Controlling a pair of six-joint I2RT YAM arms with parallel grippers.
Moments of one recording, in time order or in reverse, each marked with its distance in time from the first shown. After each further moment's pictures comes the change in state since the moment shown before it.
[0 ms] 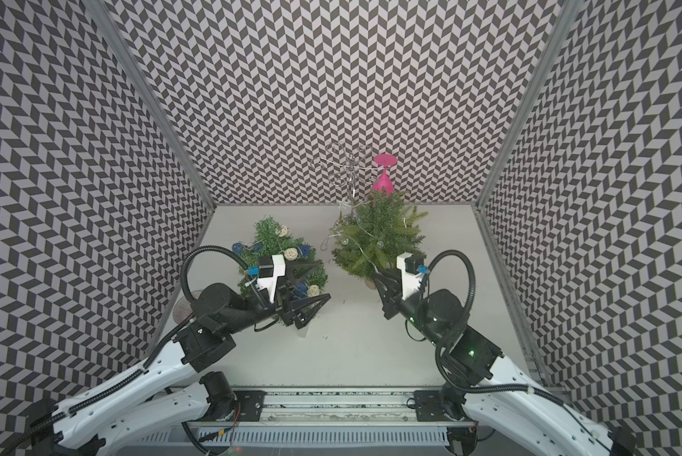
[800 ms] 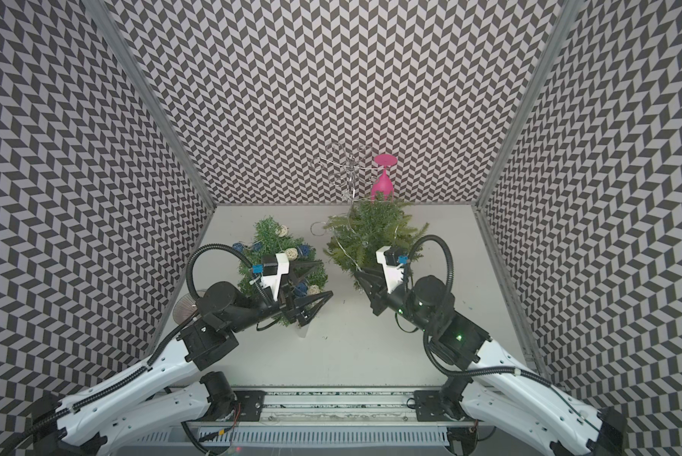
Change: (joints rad) left arm 0.000 0.021 0.000 0.000 -0.031 0.004; right arm 0.000 0.153 0.089 0.002 -0.159 -0.043
